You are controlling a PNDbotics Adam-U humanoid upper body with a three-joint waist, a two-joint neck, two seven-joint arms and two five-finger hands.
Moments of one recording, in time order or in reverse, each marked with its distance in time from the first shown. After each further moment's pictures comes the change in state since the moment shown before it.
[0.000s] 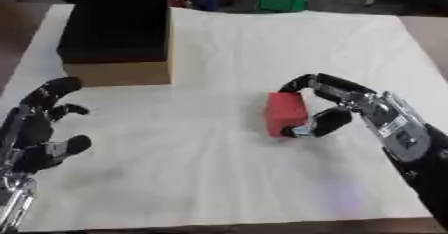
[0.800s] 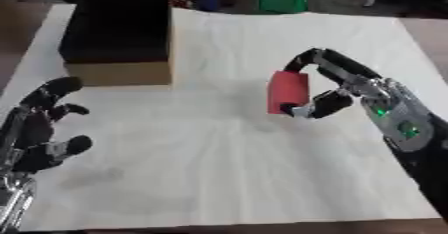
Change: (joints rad) left arm 0.000 0.000 0.000 0.000 0.000 -0.002 -0.003; right arm -0.065 -0.019 -0.014 -0.083 -0.015 0.024 -0.148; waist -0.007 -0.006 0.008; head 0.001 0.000
